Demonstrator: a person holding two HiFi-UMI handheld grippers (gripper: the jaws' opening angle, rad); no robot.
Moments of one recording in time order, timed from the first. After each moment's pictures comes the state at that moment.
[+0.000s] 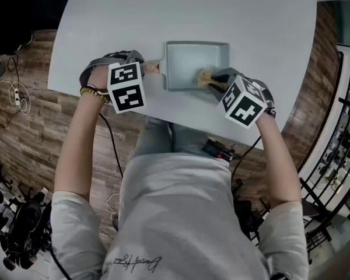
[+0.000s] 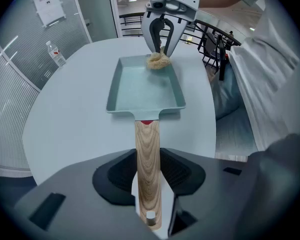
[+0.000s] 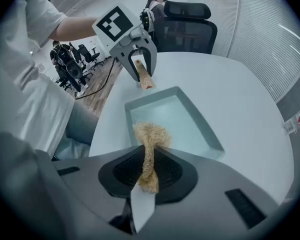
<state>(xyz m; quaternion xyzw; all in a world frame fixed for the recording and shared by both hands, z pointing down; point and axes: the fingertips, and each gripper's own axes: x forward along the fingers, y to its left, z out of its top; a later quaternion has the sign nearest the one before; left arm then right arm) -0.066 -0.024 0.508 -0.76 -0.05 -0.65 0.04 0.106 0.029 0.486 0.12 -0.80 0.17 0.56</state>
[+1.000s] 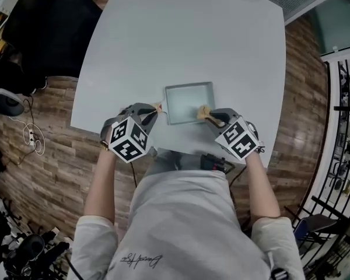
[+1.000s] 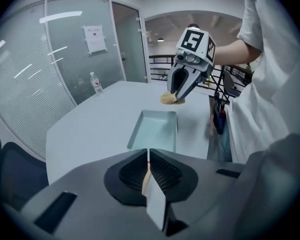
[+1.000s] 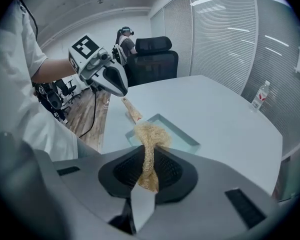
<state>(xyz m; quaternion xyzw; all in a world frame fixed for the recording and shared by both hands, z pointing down) -0.032 0.000 0.398 -0.87 0.10 -0.48 0.00 0.112 0.044 0.408 0.30 -0.83 0.22 0.42</state>
